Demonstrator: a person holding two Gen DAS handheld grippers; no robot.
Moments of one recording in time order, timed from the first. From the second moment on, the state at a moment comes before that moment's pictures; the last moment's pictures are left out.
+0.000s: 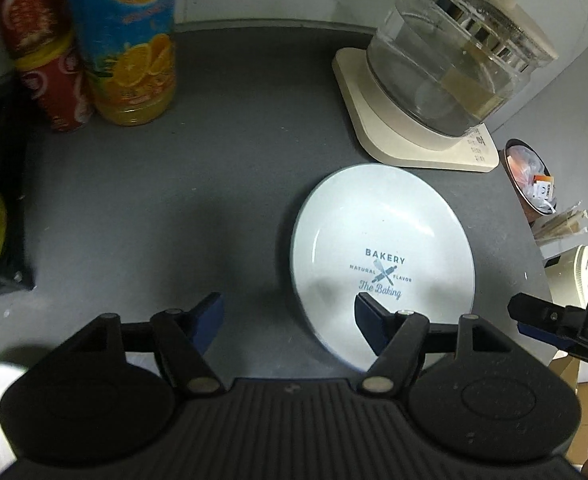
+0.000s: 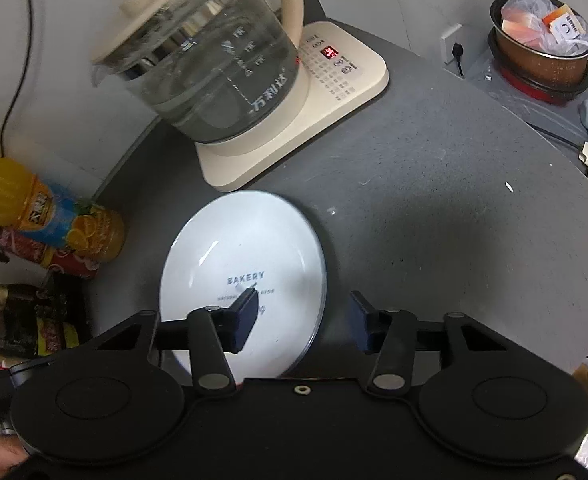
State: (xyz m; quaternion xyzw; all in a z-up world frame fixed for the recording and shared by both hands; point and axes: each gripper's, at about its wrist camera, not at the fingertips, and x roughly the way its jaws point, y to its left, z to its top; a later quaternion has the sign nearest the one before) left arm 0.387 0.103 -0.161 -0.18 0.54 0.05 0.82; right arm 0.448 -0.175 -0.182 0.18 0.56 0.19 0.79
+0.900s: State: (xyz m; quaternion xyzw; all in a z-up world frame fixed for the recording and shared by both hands) left arm 0.424 0.112 -0.212 -0.24 0.58 0.03 0.78; right arm 0.492 -0.157 -0.233 0.17 0.62 0.20 0.74
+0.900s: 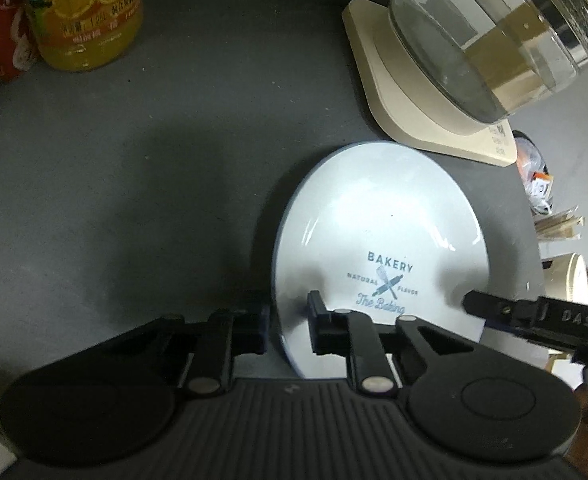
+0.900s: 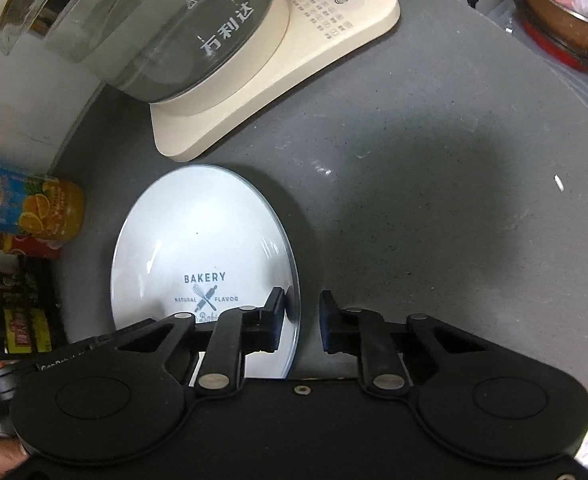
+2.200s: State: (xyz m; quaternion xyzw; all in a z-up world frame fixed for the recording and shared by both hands) left arm 0.342 0.140 -0.124 -0.32 0.48 0.07 0.82; right arm 0.438 -0.146 -0.145 0.17 0.52 0.32 0.77
